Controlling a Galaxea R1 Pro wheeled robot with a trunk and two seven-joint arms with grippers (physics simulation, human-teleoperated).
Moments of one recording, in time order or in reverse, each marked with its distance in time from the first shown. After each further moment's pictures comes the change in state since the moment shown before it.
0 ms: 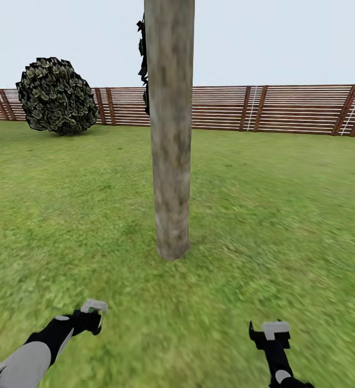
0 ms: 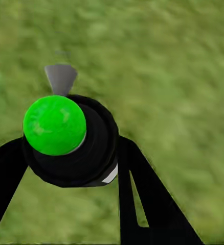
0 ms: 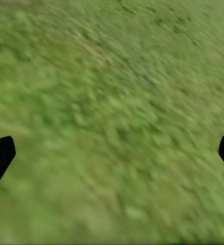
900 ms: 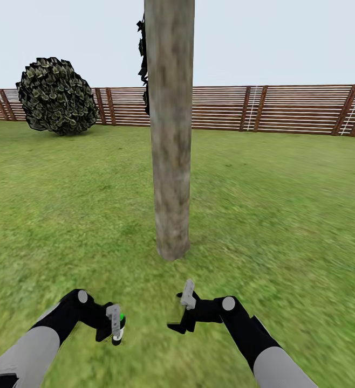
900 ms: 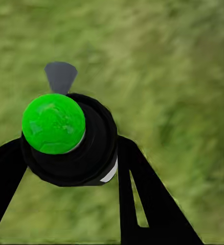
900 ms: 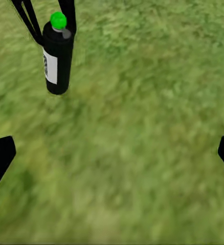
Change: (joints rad) left arm -0.002 -0.008 -0.589 -0.272 -0.191 -0.142 -0.750; right arm -0.052 0.185 0.114 -0.625 0.326 0.471 1.241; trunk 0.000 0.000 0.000
